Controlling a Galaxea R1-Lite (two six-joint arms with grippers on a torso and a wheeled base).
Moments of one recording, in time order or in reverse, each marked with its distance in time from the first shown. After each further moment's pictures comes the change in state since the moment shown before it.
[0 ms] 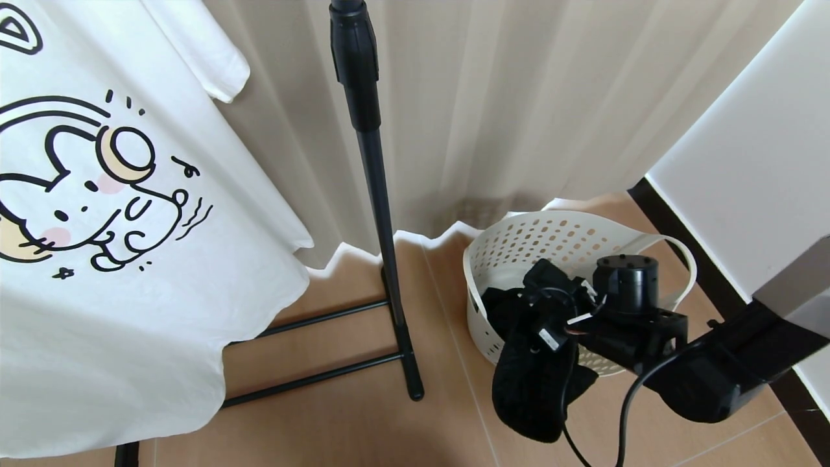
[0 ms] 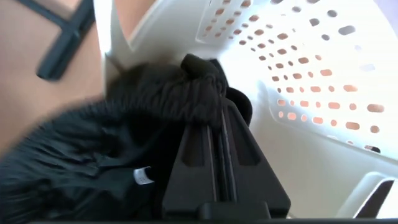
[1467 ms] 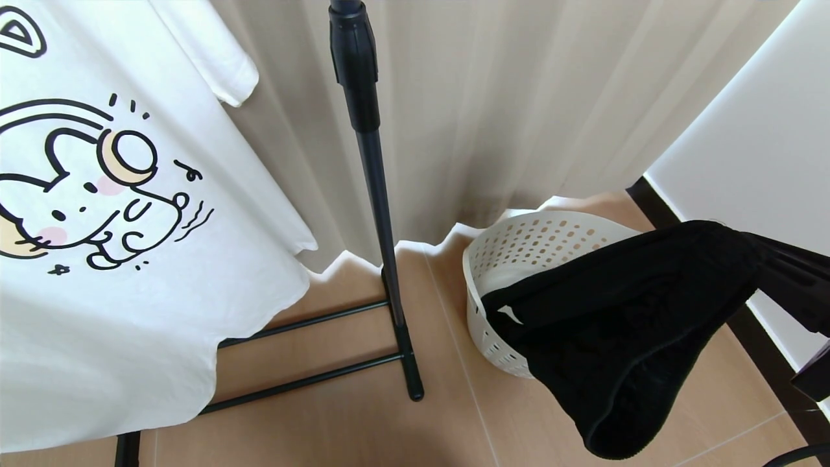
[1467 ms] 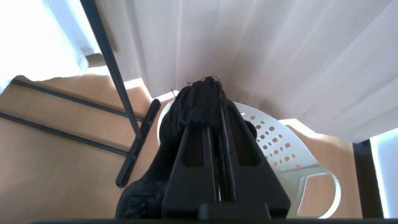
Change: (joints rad) left arm 0.000 0.000 -0.001 0.003 -0.004 0.001; right arm 0.279 -1.017 0.231 0.305 -0.127 0.205
